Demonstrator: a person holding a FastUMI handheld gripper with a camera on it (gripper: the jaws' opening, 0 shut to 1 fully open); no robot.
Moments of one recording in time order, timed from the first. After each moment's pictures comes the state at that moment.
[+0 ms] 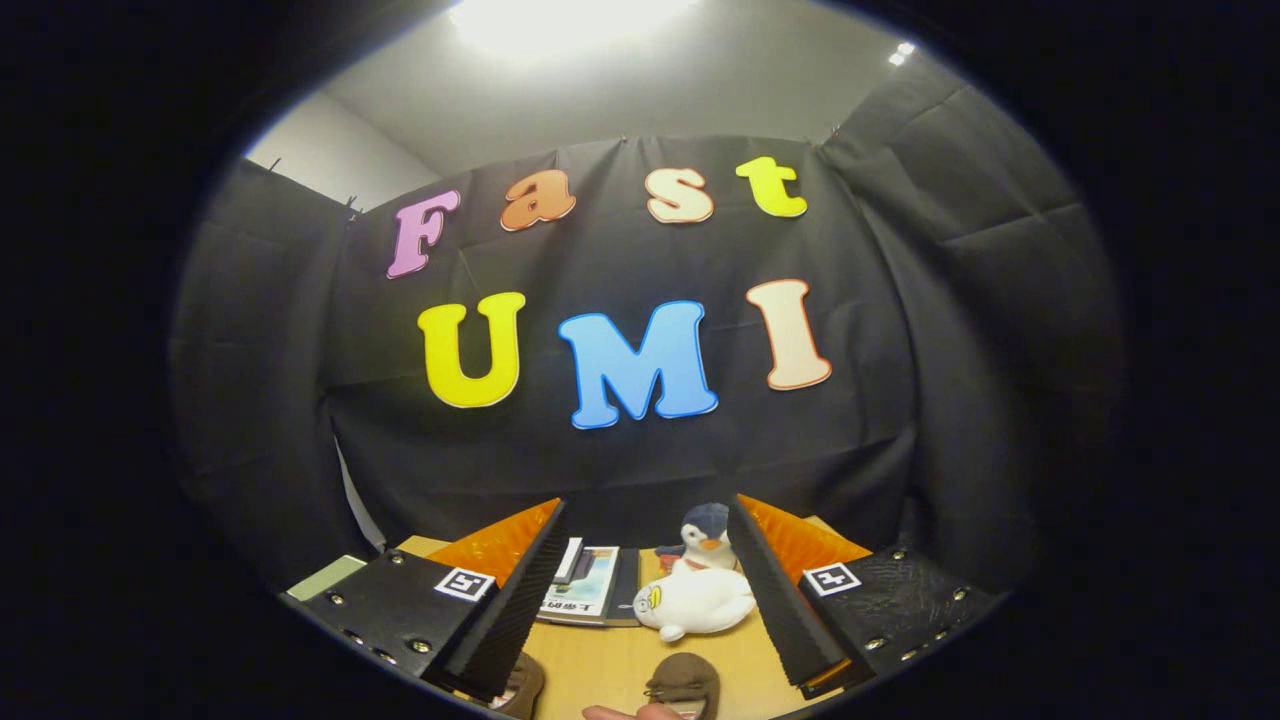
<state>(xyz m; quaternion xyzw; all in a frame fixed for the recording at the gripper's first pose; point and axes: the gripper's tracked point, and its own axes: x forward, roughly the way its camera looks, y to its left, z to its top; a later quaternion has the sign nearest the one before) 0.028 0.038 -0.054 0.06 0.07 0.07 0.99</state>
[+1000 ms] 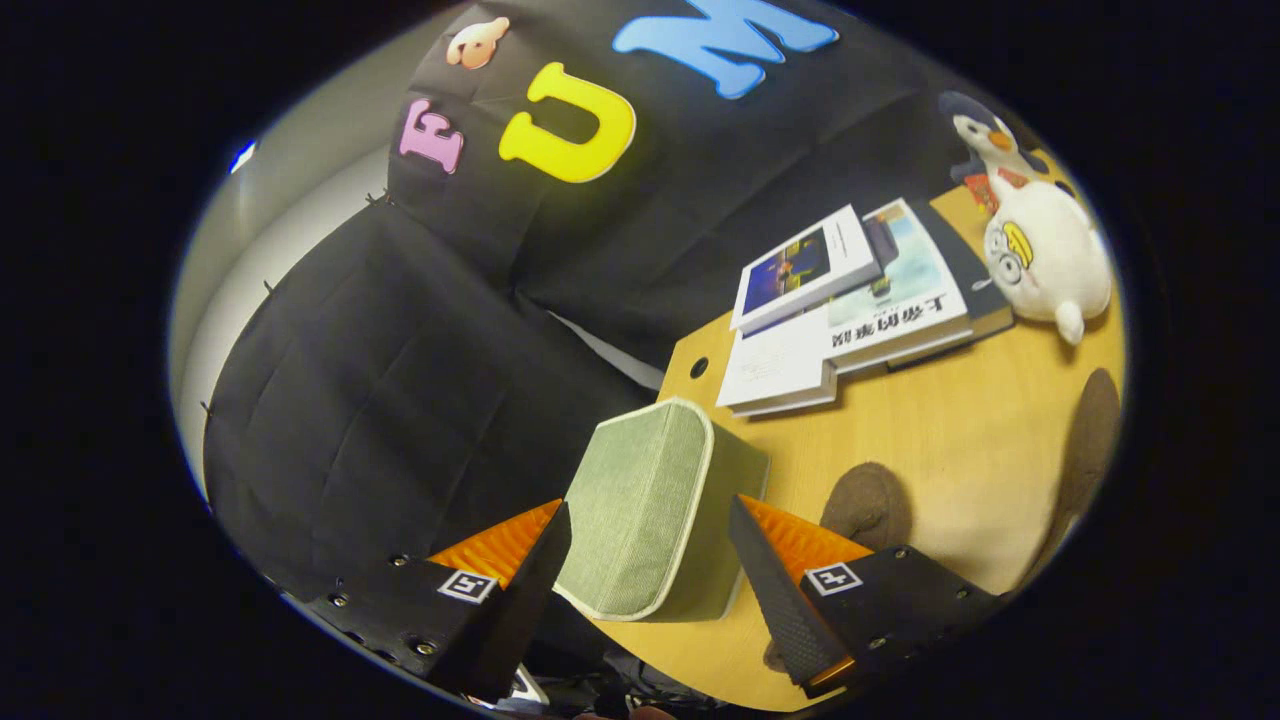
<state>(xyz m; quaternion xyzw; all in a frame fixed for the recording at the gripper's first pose) -0.036 0.292 -0.246 0.32 0.43 0.39 0.75</state>
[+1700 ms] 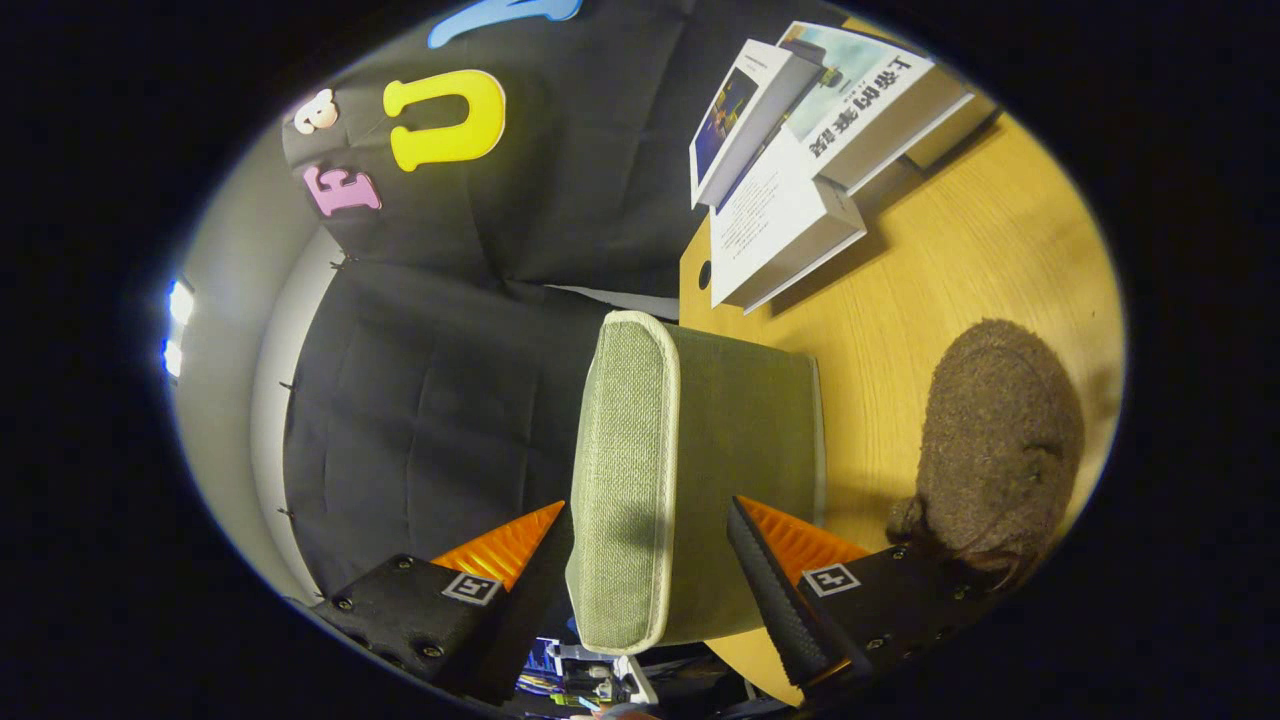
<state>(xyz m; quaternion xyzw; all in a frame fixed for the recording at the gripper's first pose) -0.034 0.361 -0.330 0.47 0.50 0.40 0.60</state>
